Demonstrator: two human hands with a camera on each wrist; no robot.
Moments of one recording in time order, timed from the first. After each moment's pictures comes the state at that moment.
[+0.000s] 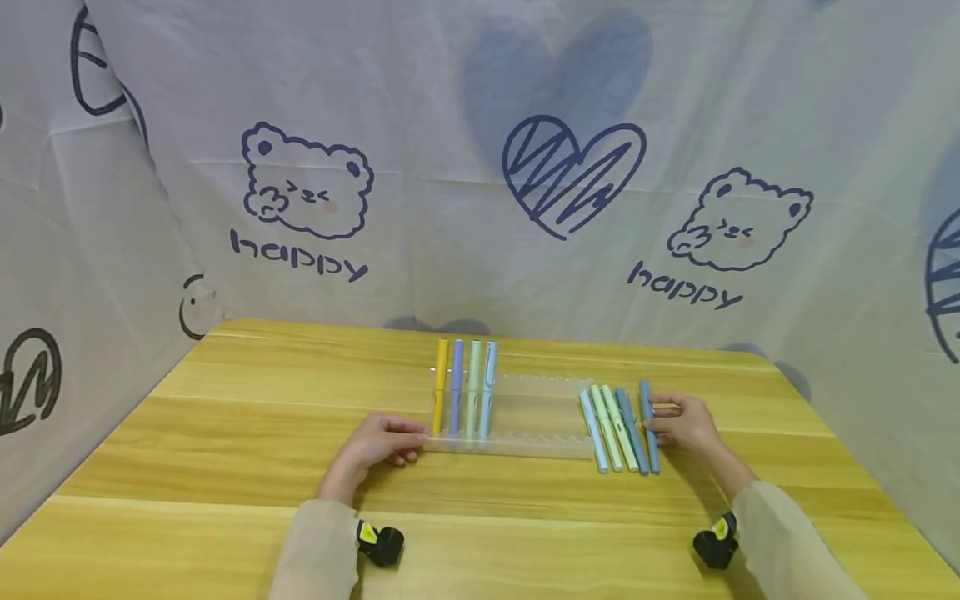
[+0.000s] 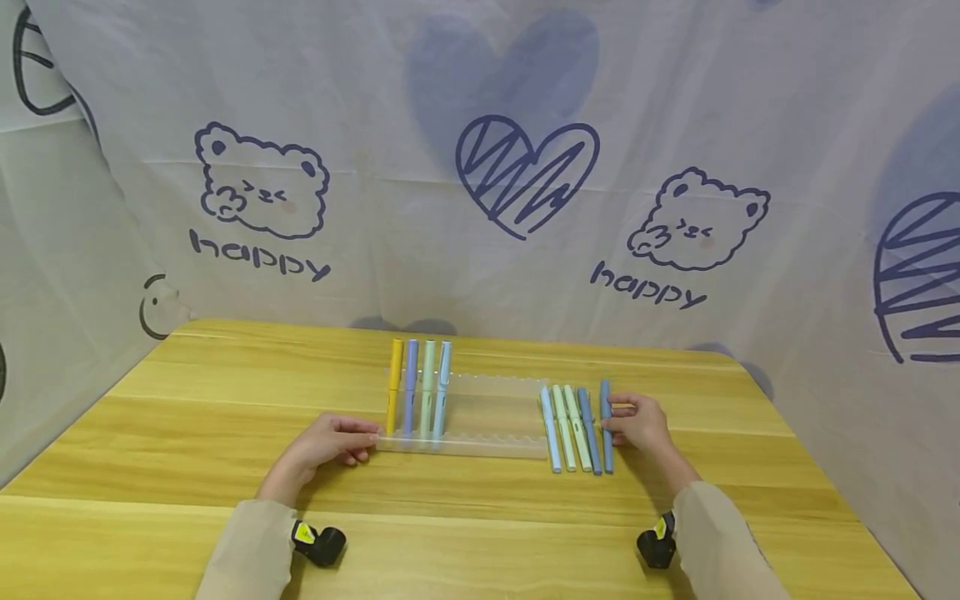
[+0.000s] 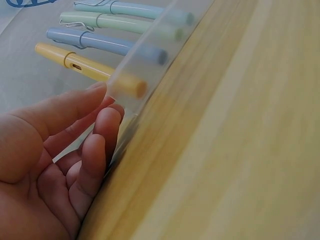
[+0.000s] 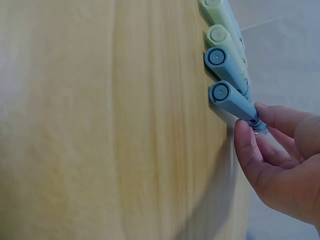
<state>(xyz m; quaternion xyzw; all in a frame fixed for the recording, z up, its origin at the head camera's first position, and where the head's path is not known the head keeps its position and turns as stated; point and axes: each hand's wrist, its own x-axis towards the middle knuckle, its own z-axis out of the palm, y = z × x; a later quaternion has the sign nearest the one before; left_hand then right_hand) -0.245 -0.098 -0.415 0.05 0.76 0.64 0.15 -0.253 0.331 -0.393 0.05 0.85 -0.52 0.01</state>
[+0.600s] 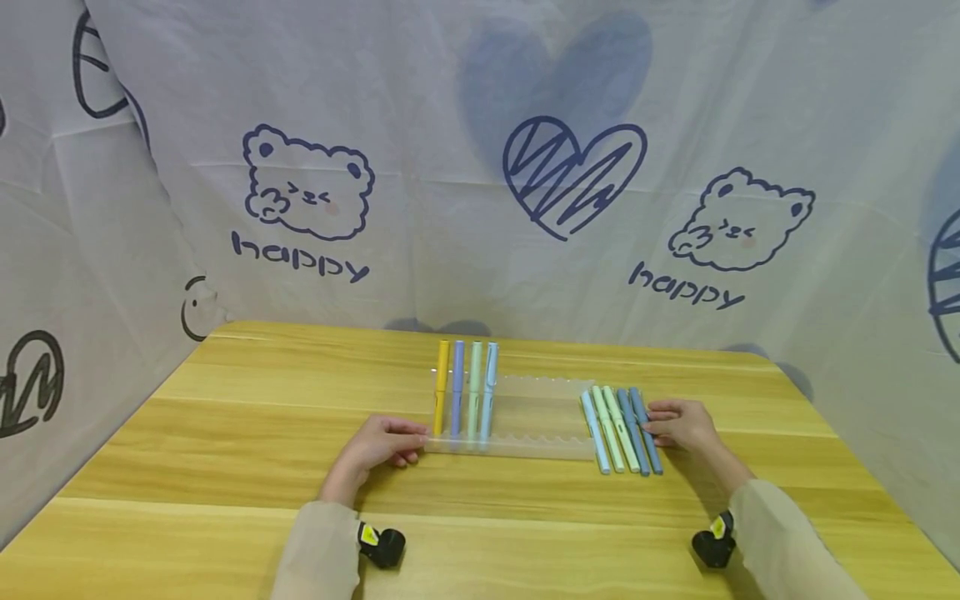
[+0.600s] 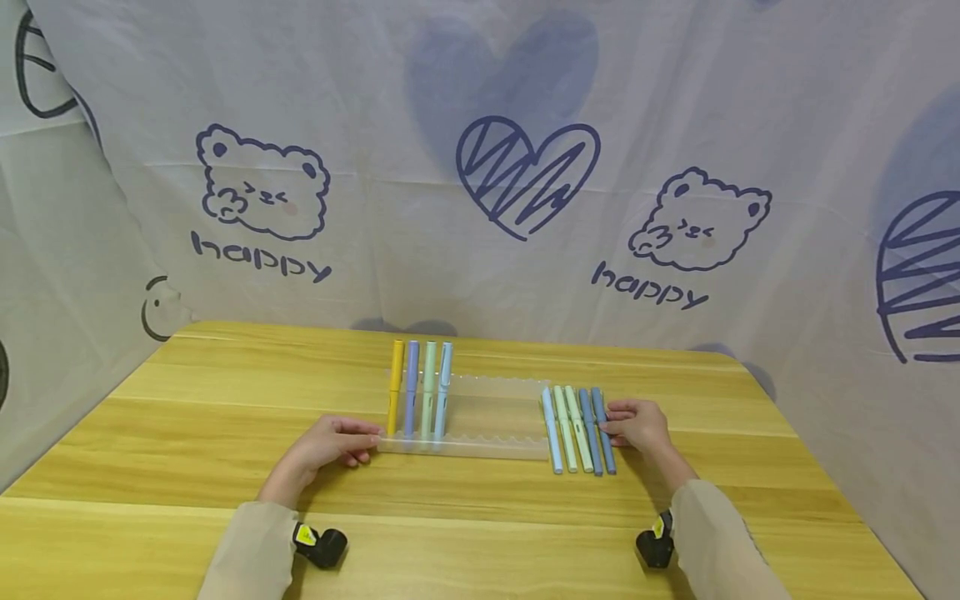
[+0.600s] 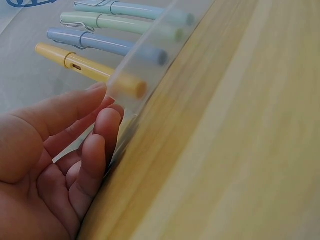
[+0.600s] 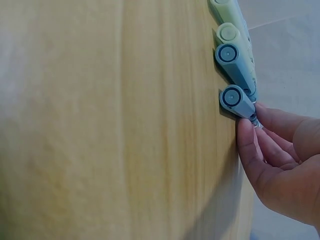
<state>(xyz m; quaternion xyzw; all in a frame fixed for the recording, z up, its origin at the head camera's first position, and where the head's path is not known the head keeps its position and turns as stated) -0.245 -0.098 -0.417 0.05 0.75 0.64 0.15 -0.258 0.331 -0.396 0.07 0.85 -0.53 0.03</state>
